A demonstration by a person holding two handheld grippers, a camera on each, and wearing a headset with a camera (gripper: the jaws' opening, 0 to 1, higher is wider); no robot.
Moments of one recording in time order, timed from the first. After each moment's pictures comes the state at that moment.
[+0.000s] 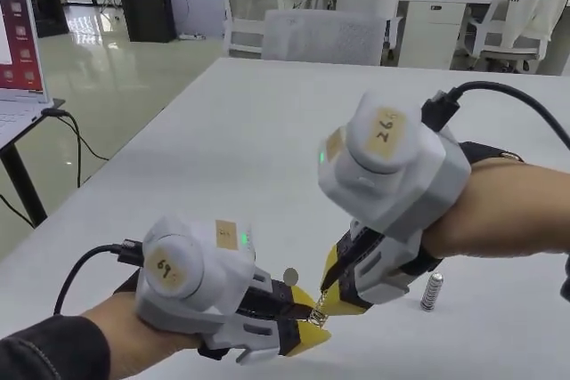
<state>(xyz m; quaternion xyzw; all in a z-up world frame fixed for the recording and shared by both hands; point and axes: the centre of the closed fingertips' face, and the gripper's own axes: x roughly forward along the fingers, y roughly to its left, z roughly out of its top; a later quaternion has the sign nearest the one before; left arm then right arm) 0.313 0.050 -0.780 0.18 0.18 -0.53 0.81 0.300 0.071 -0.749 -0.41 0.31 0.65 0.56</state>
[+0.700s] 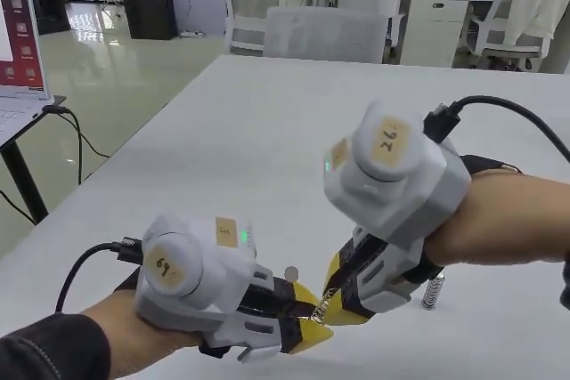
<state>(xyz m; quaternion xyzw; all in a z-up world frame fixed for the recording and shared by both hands) 0.313 0.048 -0.777 0.18 0.18 -0.53 0.81 0.300 0.069 -0.761 -0.39 0.33 0.65 0.56</state>
